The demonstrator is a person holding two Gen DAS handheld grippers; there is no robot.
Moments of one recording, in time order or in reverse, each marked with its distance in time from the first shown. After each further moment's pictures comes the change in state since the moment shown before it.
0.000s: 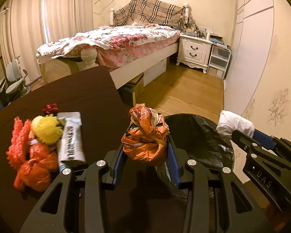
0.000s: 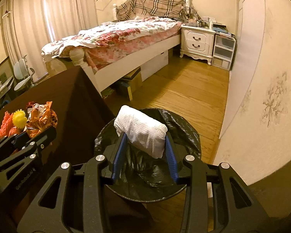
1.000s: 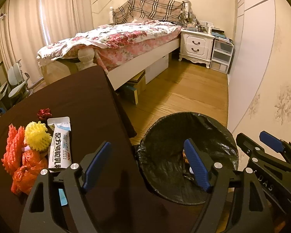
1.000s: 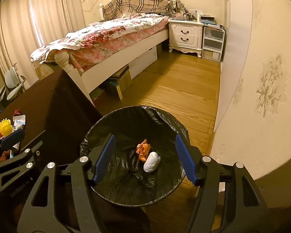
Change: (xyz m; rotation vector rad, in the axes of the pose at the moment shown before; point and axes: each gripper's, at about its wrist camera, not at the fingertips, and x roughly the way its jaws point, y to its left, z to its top) left arm 0.013 -0.019 0.007 0.029 0.021 0.050; right arm 0.015 -0.026 0.000 0.078 0.019 -0.040
